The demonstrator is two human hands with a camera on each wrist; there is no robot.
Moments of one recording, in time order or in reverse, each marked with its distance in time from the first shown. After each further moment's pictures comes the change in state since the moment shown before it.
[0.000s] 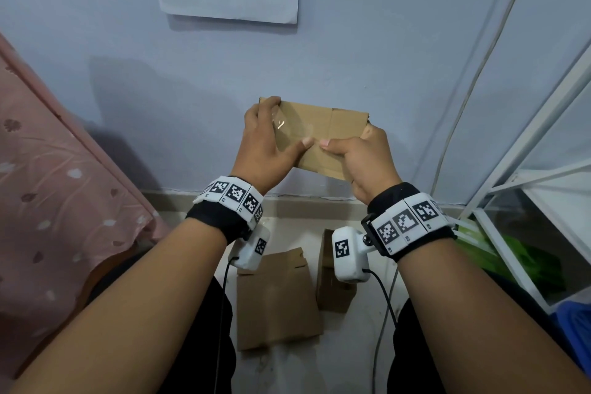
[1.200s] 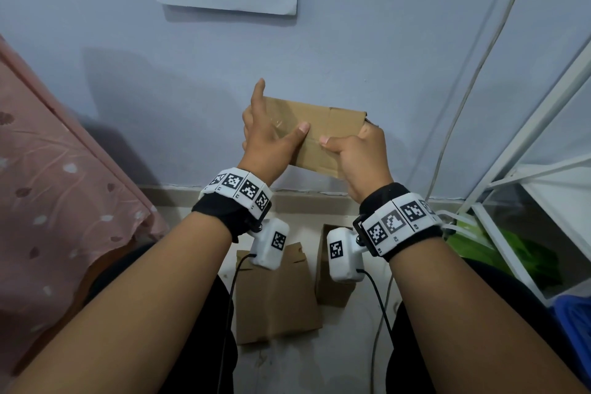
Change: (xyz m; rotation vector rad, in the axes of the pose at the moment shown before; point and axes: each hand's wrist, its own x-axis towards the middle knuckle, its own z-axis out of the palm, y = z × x) left_hand 0.003 0.007 0.009 -0.251 0.045 -0.226; right_hand -0.001 0.012 0.006 -0.088 0.040 -0.042
